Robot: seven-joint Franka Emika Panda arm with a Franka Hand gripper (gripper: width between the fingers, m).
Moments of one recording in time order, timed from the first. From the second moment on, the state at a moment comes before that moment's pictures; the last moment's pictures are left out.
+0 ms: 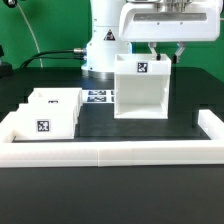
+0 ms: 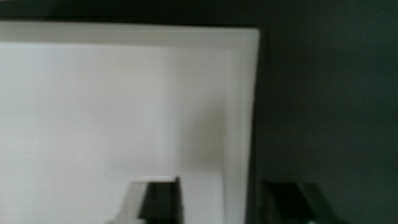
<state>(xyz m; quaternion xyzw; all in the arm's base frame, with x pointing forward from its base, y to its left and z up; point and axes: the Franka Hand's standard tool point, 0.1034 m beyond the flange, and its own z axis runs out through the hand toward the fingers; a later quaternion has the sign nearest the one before) 0.418 0.096 0.104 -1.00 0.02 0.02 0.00</state>
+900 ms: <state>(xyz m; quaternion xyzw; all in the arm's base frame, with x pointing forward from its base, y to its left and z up) 0.429 0.092 0.104 -1.00 -0.01 0.01 0.00</state>
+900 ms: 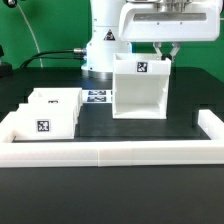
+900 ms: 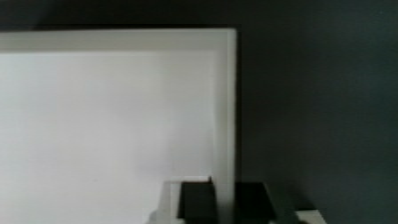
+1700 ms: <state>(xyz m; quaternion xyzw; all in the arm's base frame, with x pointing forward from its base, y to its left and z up) 0.567 0.095 0.106 -1.00 -0.06 -0.06 0.03</state>
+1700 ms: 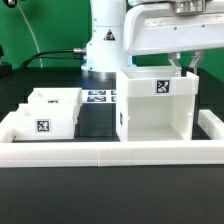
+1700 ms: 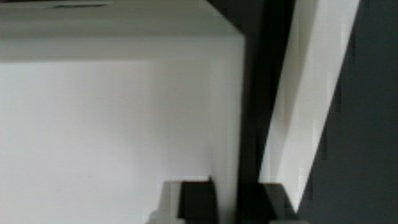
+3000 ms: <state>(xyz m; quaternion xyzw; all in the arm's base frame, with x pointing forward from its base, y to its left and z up) 0.593 0.079 0.113 -0.95 0.28 -0.08 0.07</state>
